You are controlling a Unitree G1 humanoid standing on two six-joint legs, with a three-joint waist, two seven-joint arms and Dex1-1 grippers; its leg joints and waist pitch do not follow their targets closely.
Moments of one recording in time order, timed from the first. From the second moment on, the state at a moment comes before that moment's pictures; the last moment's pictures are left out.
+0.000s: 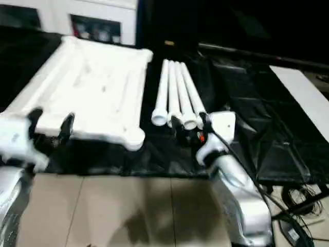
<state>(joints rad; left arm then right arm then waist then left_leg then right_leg) 0.01 0.22 0.14 -0.44 -0.09 0.38 -0.17 -0.10 -0.10 0.02 -0.33 0.31 0.47 0.17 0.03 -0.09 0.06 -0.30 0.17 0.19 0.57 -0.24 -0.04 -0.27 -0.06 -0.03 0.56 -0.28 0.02</state>
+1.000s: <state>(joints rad) -0.05 0.23 0.04 -0.38 -0.02 0.41 -0.14 -0.16 -0.10 0.08 -0.21 0.22 0.55 0.14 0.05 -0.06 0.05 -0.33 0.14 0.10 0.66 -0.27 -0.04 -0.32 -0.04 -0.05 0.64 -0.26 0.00</state>
